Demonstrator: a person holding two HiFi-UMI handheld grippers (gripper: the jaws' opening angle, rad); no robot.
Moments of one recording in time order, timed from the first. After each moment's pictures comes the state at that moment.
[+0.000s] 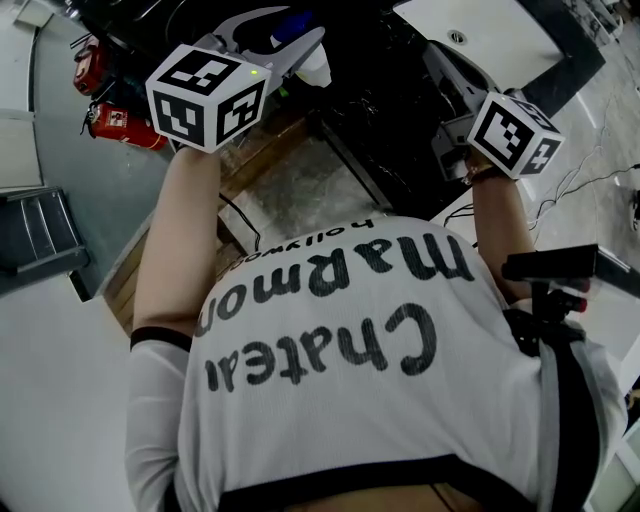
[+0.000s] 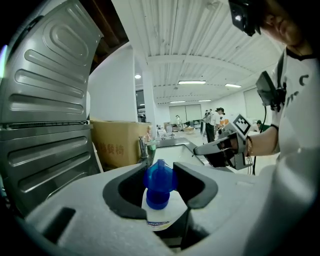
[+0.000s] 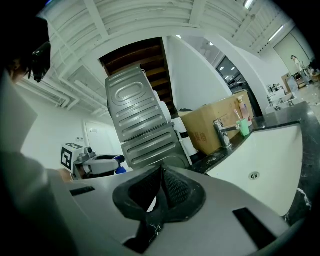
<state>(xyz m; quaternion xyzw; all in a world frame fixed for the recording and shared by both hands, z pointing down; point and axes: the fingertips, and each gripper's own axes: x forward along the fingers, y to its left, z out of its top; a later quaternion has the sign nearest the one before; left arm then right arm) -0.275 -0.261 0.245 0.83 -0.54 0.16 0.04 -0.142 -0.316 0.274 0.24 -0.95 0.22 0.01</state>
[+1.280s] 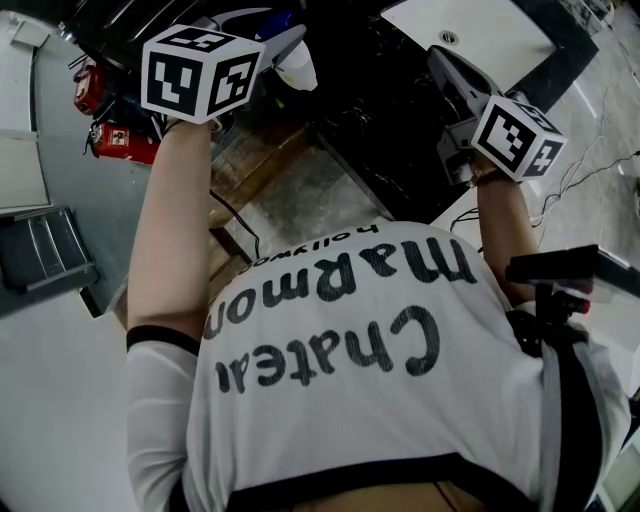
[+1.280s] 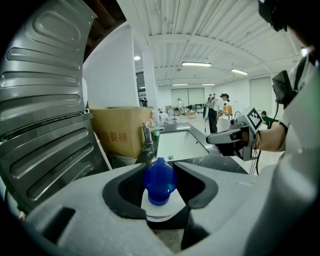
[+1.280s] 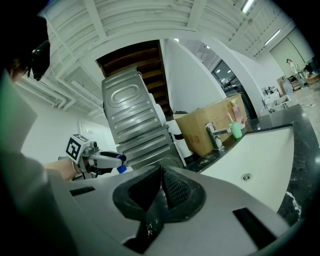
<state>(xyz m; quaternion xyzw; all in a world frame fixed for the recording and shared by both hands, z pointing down) -0.290 -0.288 0.248 0.80 -0.54 0.25 0.09 -0.118 -0.329 0.270 0.26 -0.94 0.22 0.00</state>
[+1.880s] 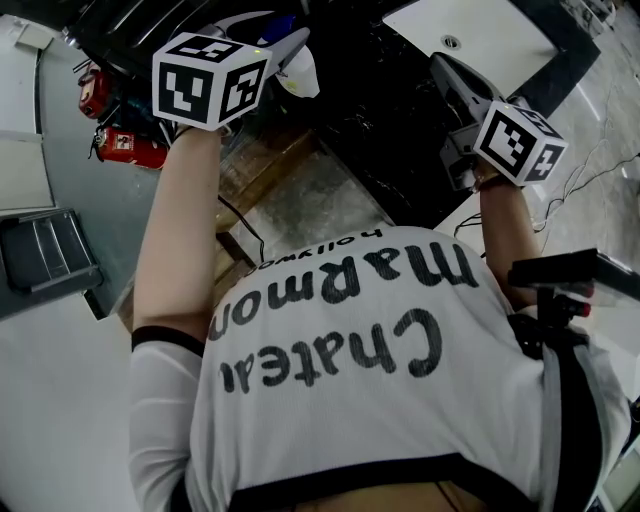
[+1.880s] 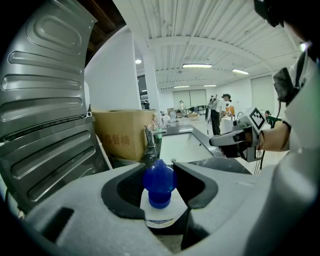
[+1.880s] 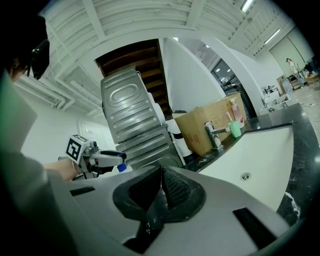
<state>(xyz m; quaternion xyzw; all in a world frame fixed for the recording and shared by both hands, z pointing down) -0.291 -0.293 0.246 0.80 -0.55 0.24 0.07 -0.116 -0.330 0.273 0.26 -0.94 0.22 0.01</state>
